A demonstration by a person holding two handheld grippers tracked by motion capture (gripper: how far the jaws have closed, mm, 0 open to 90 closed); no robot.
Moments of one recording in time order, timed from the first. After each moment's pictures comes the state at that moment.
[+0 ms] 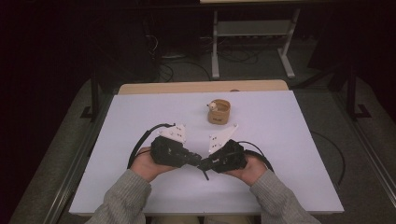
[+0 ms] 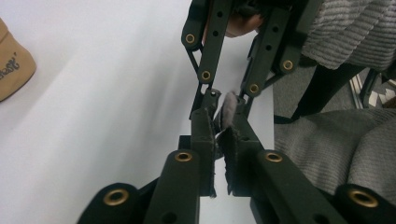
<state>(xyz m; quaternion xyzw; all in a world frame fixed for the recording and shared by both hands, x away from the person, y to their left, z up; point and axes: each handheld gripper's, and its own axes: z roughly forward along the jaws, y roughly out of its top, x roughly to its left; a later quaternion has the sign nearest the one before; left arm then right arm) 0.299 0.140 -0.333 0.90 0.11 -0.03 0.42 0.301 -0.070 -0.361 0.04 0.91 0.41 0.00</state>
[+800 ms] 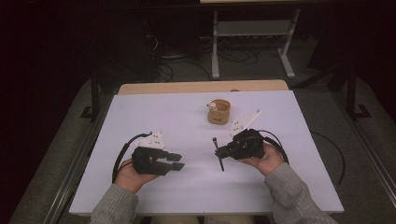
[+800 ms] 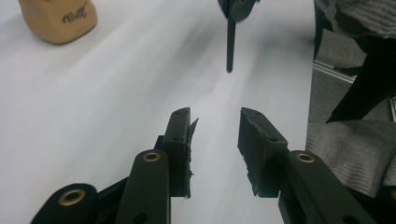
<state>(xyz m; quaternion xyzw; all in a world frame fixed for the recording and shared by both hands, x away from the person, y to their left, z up) 0.286 0.192 -0.363 0.89 0.19 0.02 0.42 0.328 -0.123 -0.357 0.13 0.90 0.41 -0.02</state>
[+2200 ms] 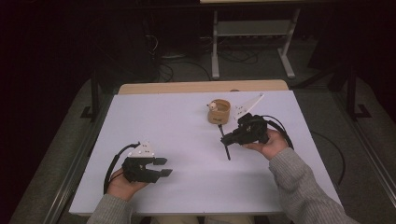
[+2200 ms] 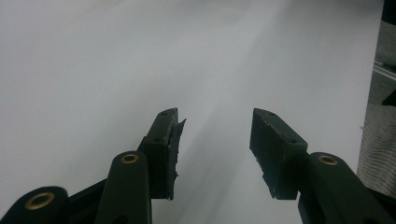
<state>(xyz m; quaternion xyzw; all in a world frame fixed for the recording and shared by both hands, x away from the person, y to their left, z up) 0.279 0.226 -0.398 0.88 0.25 0.06 0.40 0.365 -0.136 -0.344 0.16 0.91 0.39 -0.03</state>
